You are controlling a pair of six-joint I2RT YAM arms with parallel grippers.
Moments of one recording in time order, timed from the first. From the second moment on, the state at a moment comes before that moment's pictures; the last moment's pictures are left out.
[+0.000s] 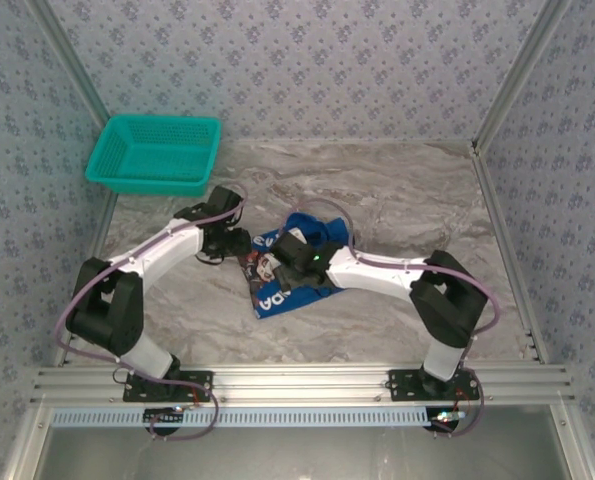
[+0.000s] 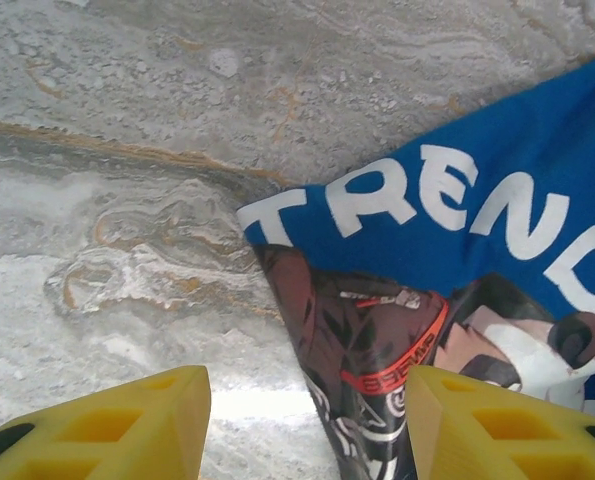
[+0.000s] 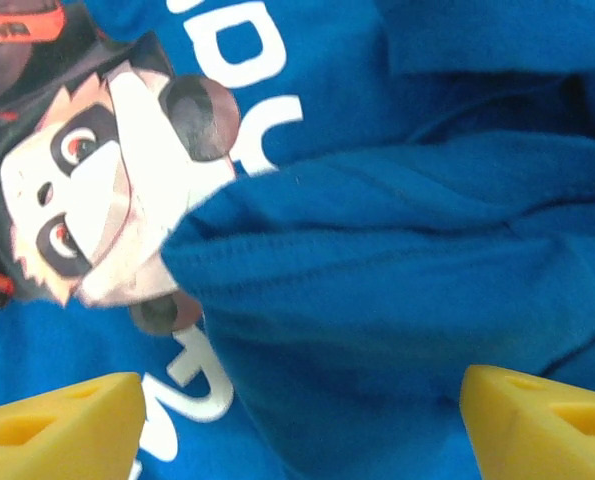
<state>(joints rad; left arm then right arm) -0.45 1.57 1.07 -0.67 -0.02 -0.54 0.98 1.77 1.19 -0.52 0.33 0.42</state>
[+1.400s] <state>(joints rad) -0.55 1.80 1.11 -0.52 0.13 -0.51 0.46 1.26 0.75 -0.53 0.12 0.59</state>
